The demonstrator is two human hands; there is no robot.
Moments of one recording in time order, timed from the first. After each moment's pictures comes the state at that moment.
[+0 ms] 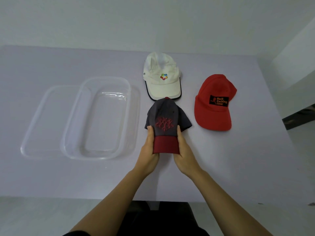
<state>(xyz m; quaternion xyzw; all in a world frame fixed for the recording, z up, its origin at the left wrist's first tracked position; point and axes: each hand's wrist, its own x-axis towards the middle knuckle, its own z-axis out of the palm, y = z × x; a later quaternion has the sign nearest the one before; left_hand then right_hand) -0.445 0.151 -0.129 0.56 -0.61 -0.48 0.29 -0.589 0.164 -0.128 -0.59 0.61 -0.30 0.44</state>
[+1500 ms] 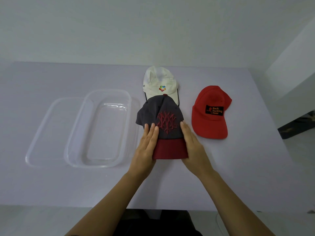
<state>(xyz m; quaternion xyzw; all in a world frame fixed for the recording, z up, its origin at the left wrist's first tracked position) -0.438 0.140 -0.099 0.46 -0.79 -0.16 0.37 -0.617 0.153 -0.087 -0.72 0.58 -0.33 0.20</state>
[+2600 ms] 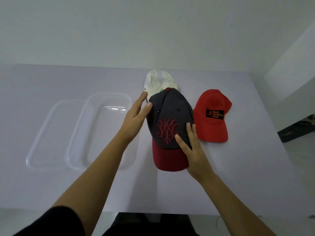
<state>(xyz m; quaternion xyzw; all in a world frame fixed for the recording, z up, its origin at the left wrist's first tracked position) -0.420 0.057 -0.009 0.52 -0.60 -0.49 0.37 -0.625 0.150 -0.097 -0.80 0.50 -0.33 0.04</state>
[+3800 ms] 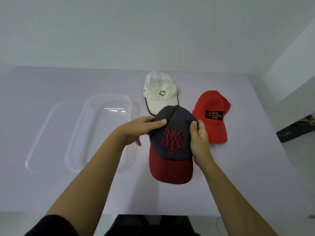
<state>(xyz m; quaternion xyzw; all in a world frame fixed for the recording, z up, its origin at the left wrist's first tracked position) -0.423 0.054 0.008 0.52 -0.55 -0.65 0.07 -0.611 0.115 -0.054 -0.40 0.58 -0.55 0.45</state>
